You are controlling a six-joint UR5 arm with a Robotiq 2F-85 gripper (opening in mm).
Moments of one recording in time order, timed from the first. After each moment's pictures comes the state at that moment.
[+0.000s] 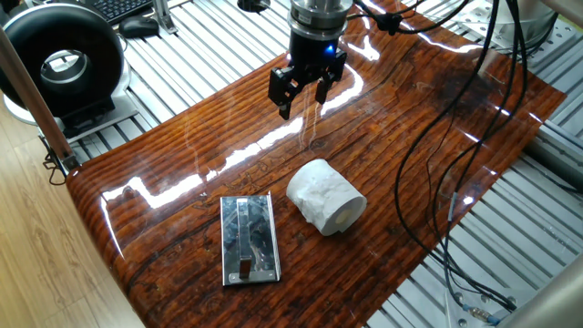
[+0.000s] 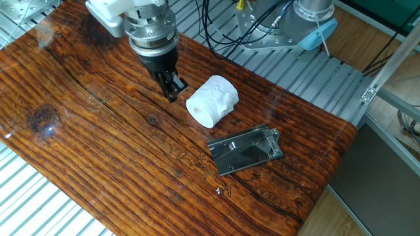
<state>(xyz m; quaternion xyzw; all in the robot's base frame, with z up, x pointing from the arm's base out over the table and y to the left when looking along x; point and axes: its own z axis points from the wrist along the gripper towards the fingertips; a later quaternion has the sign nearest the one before) 0.520 0.023 0.159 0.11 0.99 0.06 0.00</state>
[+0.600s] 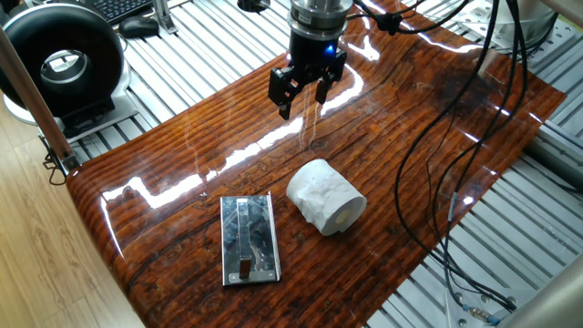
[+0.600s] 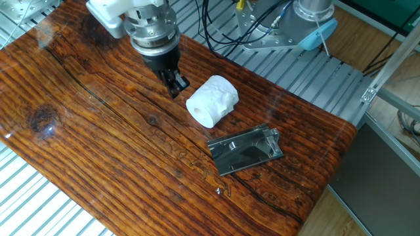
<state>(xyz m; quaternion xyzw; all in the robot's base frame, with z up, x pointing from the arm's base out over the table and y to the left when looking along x) 0.504 0.019 0.159 0.10 0.99 0.05 -0.03</state>
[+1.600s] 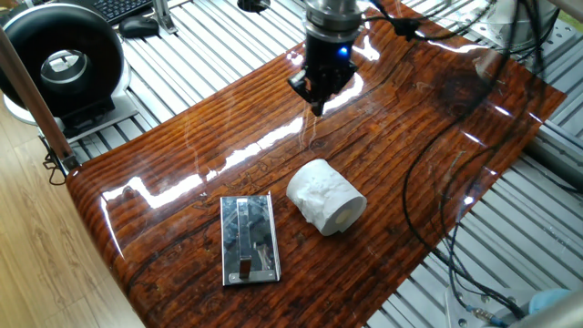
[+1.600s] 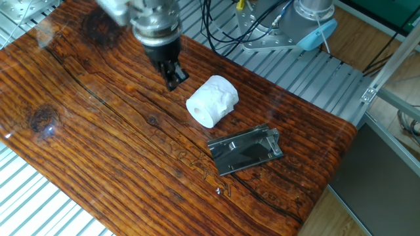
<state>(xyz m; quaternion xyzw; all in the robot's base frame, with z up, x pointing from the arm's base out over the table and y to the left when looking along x) 0.484 0.007 0.164 0.11 0.99 0.05 0.02</state>
